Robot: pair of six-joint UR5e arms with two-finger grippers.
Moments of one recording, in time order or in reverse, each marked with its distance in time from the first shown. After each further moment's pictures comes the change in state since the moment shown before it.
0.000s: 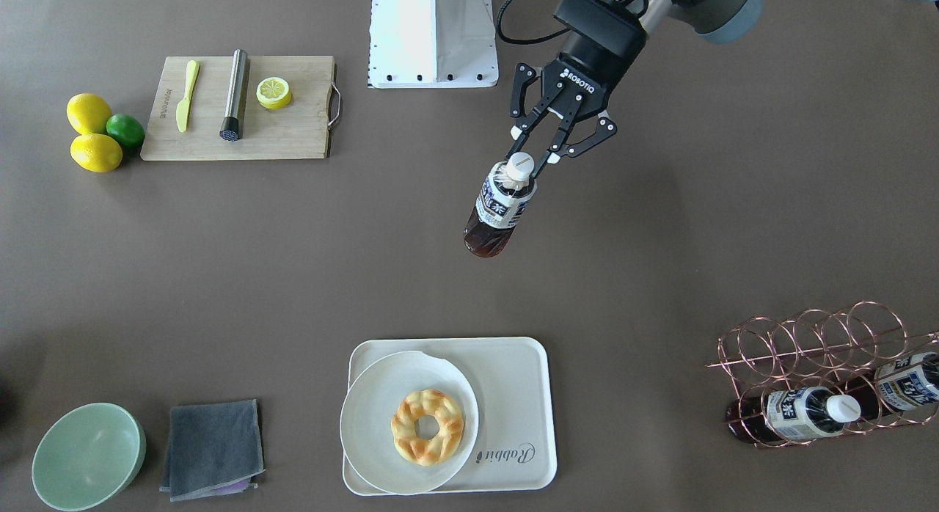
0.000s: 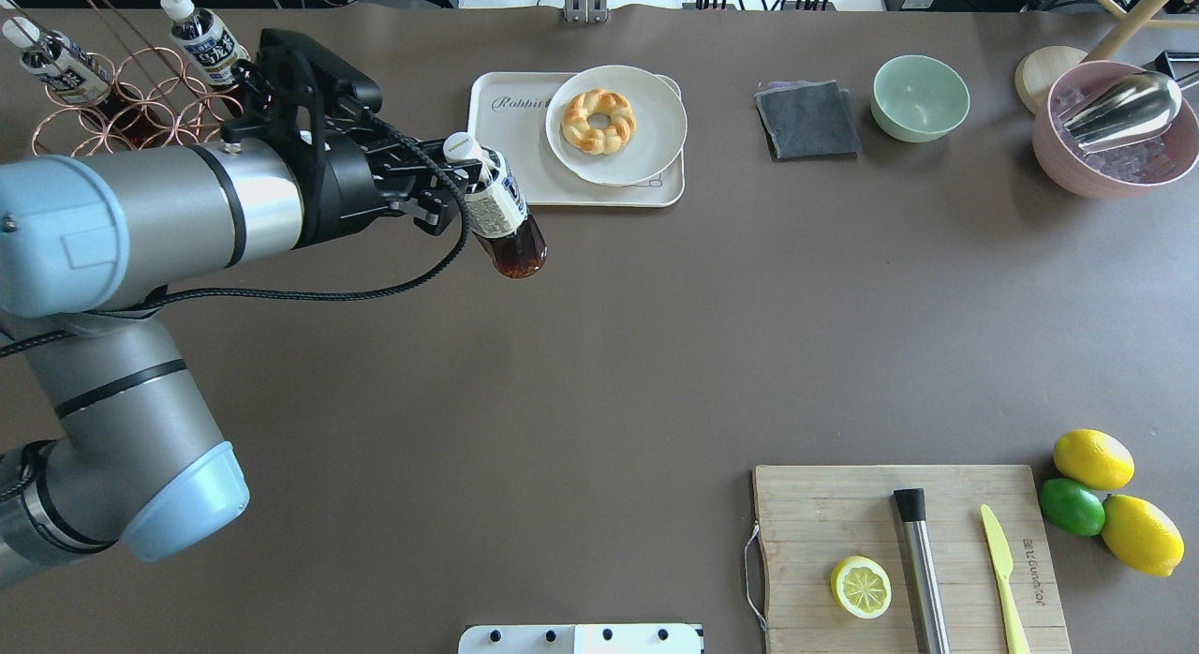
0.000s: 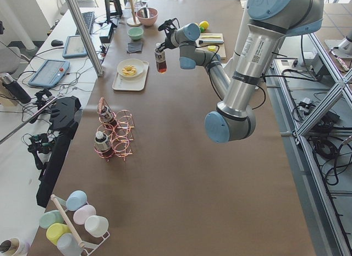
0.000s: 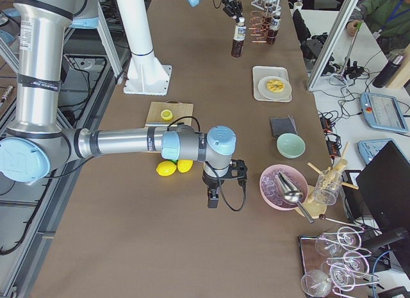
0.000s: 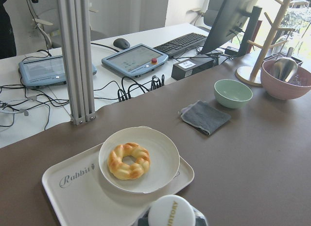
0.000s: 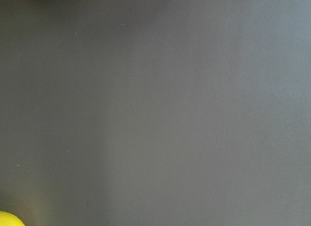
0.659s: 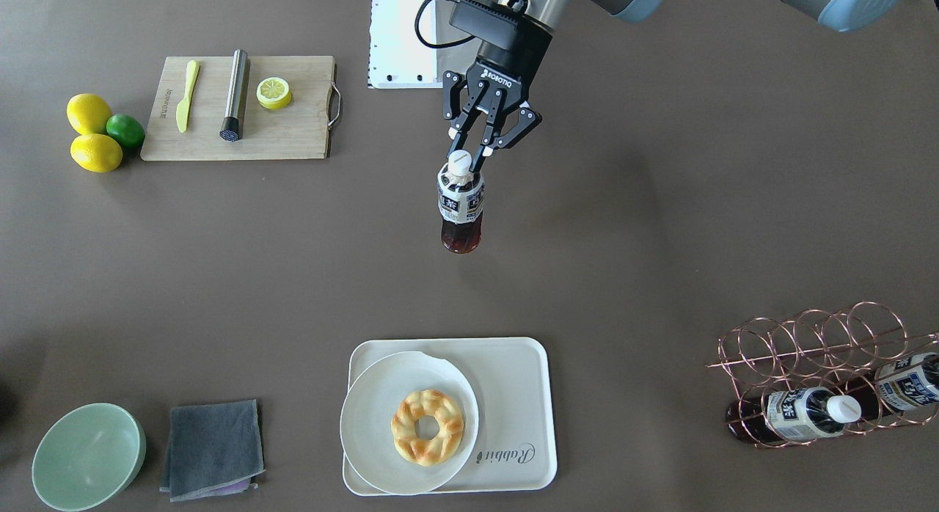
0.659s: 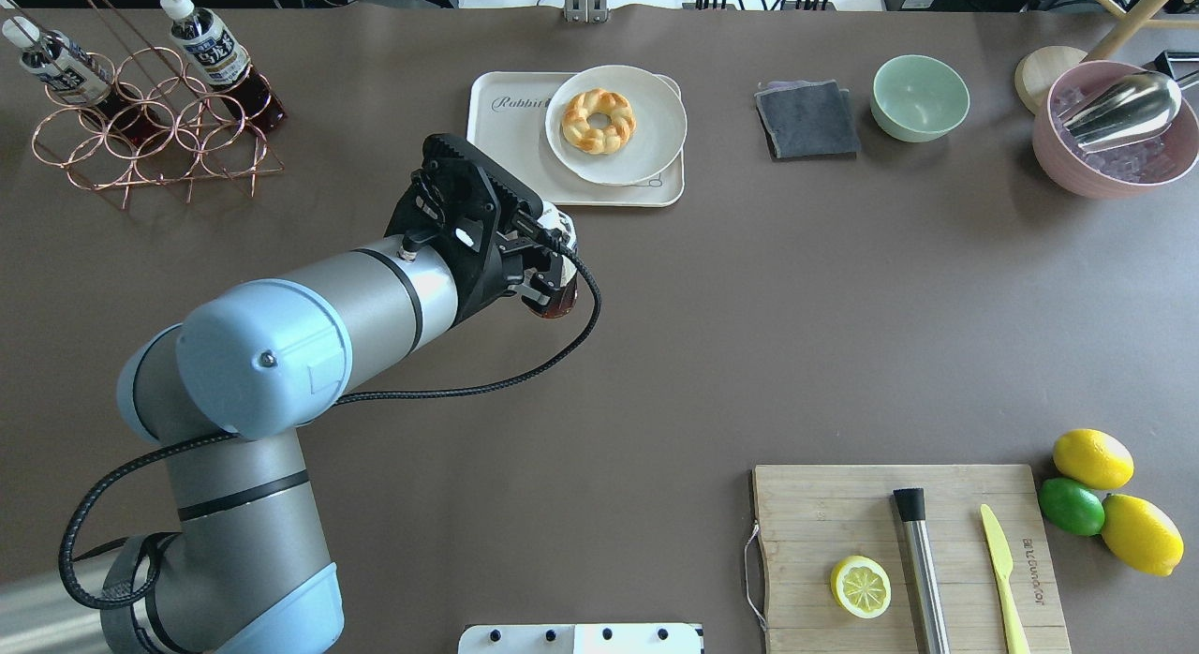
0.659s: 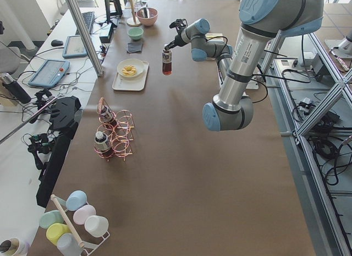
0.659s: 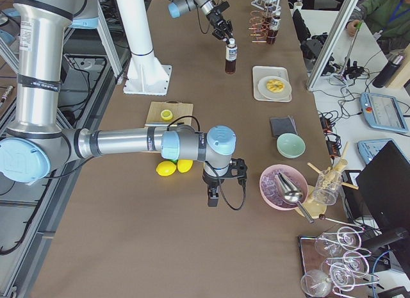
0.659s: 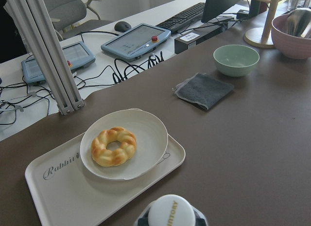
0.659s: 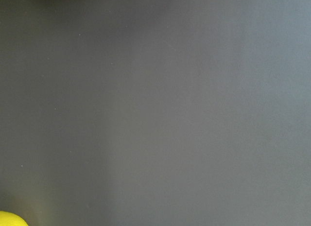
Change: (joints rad) left arm 0.200 -0.121 0.024 0.230 0.264 0.067; right arm 0.000 0.001 0.003 0.000 0.006 0.001
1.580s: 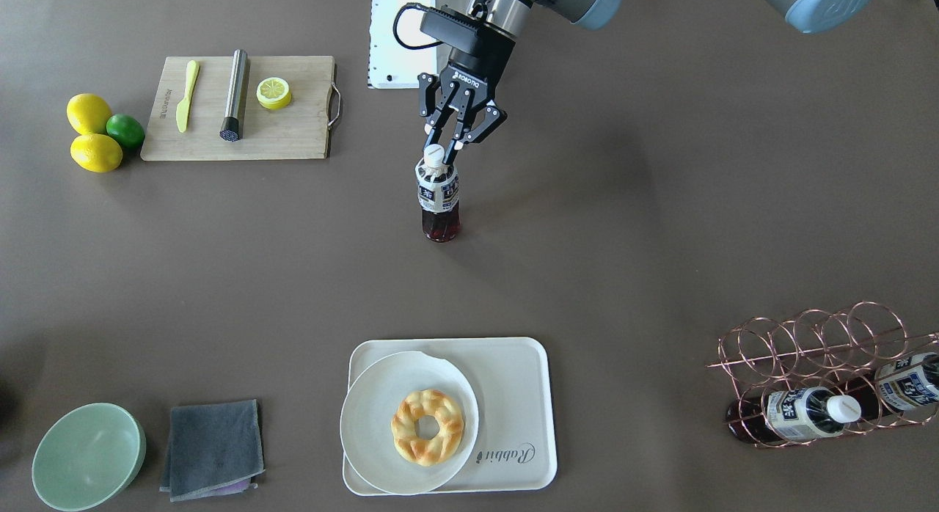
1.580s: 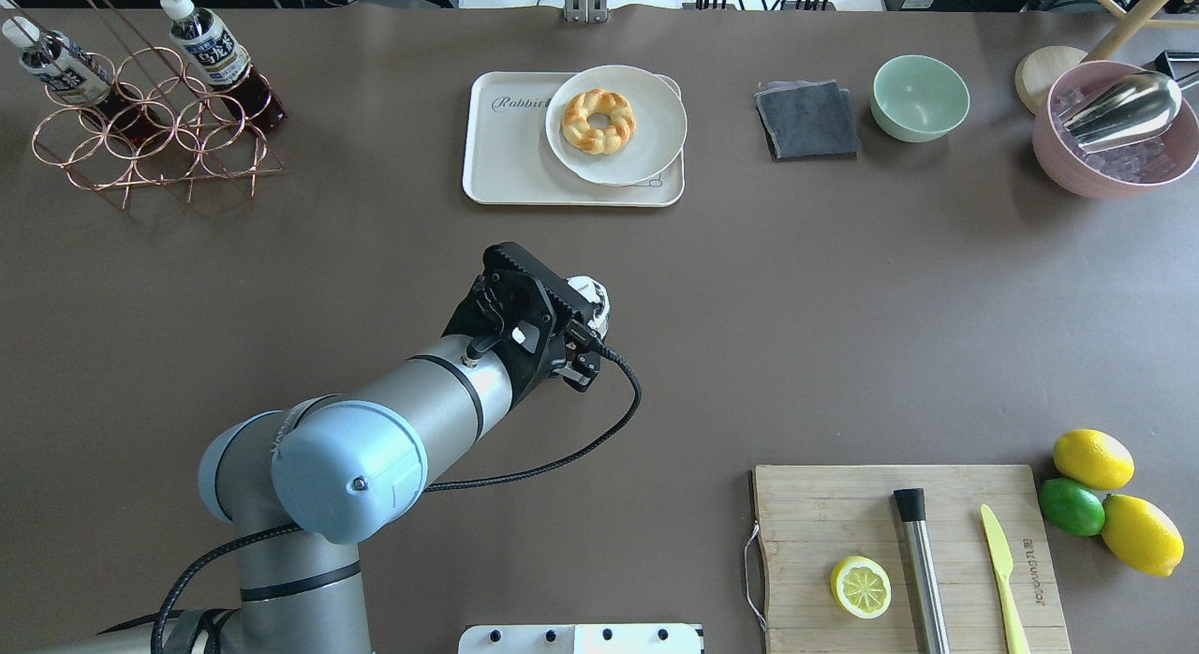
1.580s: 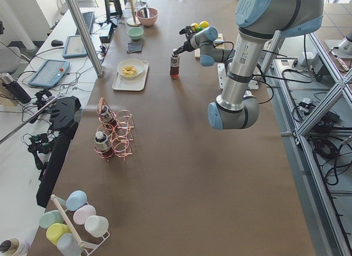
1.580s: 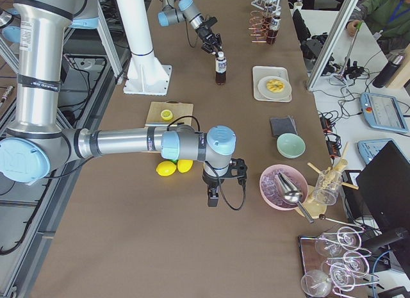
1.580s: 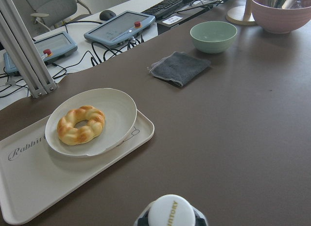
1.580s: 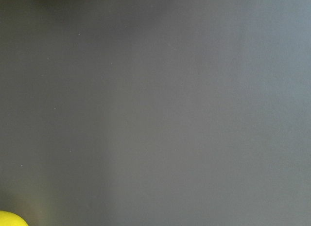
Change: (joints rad) left arm 0.138 0.000 0.076 -0.080 0.138 -0.005; right arm 0.000 -0.001 0.000 0.000 0.000 0.000
